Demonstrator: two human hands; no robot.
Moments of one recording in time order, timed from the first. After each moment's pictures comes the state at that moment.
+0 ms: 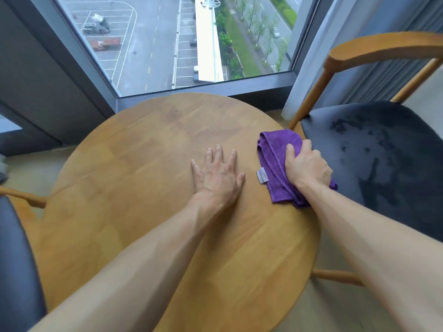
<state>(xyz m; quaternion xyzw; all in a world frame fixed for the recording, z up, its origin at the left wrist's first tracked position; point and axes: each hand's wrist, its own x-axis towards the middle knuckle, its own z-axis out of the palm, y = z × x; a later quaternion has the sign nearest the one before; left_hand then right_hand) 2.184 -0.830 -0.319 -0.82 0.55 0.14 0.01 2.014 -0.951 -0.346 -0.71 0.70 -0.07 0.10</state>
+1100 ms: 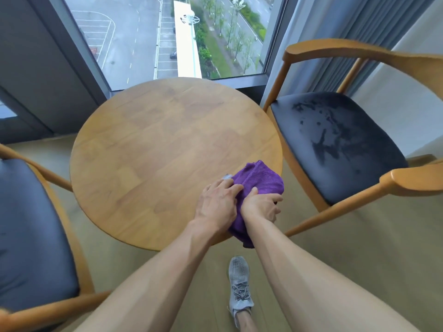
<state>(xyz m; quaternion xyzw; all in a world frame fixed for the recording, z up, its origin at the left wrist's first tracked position) 2.093 -0.631 -0.304 -0.72 0.65 0.18 -0.15 2.006 -0.688 -0.318 -0.38 0.85 -0.09 0.34</state>
